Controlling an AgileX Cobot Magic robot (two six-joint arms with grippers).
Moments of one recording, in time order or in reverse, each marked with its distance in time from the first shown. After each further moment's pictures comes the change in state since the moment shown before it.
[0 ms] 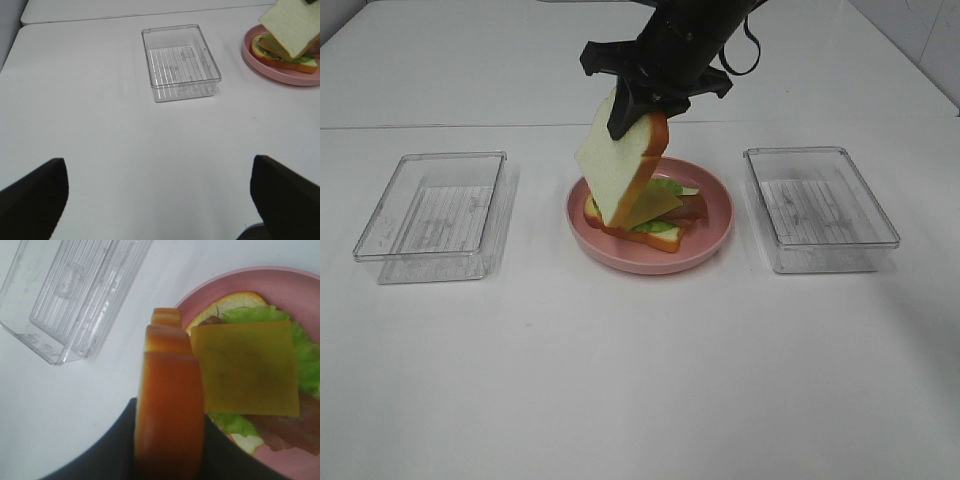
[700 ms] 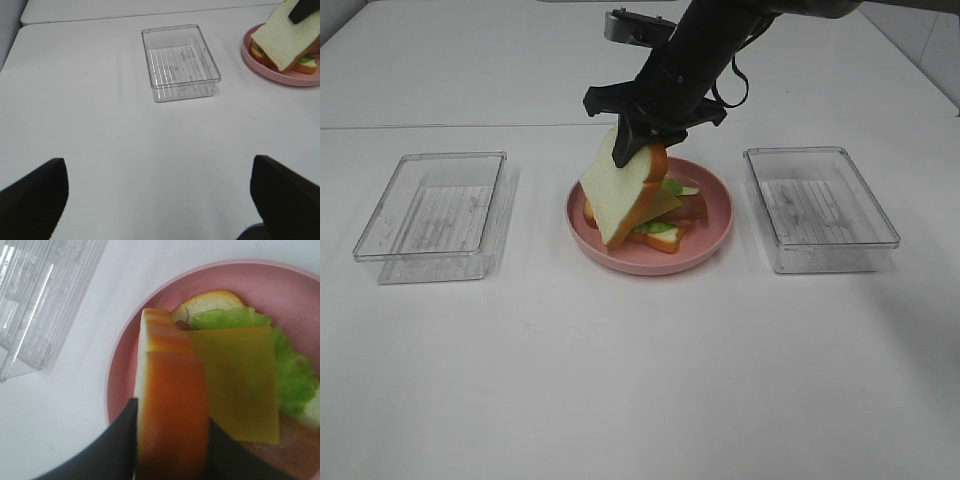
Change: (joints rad) left arm 0.000 0.000 0.000 0.000 0.000 0.000; right arm 0.000 0.083 0.000 -0.060 -0.071 0.000
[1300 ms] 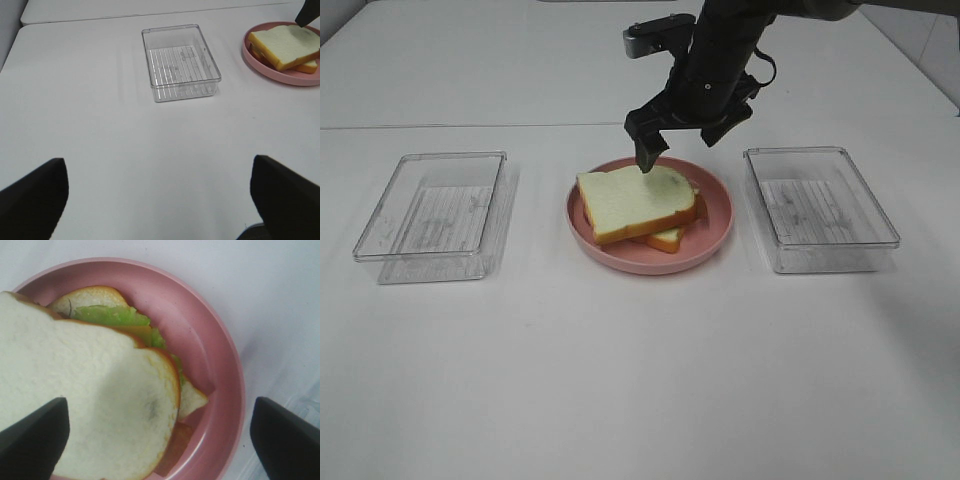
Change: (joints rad) left arm 0.000 0.000 0.000 0.000 0.000 0.000; right arm 0.002 -0.004 0.000 -0.335 -0.033 0.009
